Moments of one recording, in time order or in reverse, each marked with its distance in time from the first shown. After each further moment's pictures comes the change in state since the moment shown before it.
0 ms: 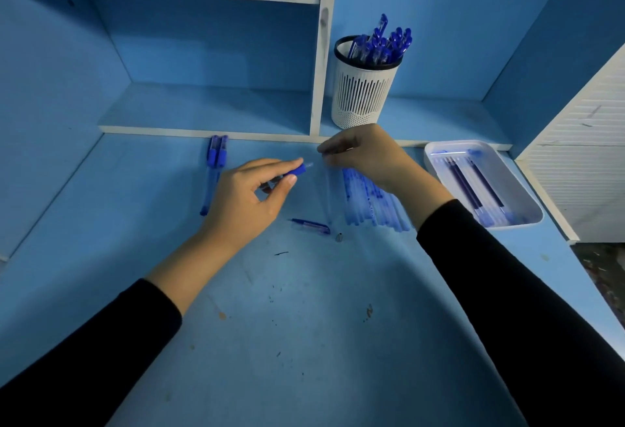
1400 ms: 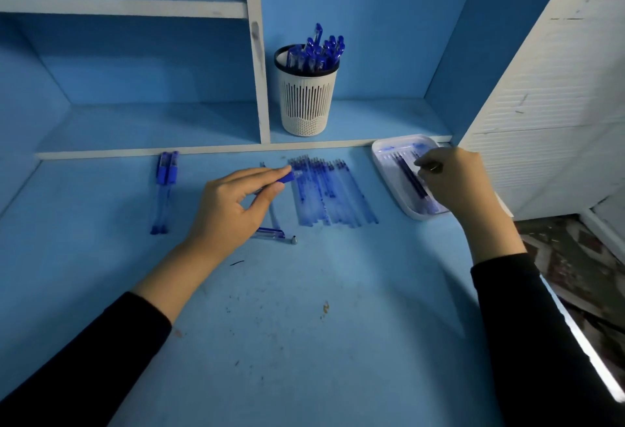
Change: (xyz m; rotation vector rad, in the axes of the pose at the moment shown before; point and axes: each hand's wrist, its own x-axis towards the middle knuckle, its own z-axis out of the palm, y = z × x) left_hand 0.010 0.021 0.030 -0.018 -0.053 0.128; right_hand -0.088 0.079 -0.117 -0.672 0.559 0.145
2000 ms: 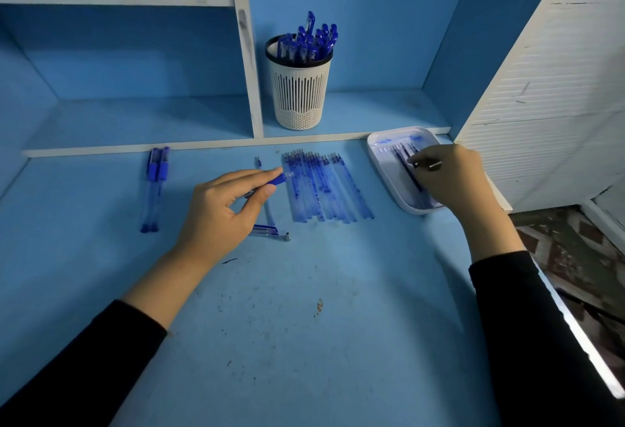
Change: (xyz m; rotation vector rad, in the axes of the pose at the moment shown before) left_hand -0.008 0.000 0.000 0.022 0.003 -0.003; right_hand -0.004 0.004 0.004 0.141 -0.014 0.022
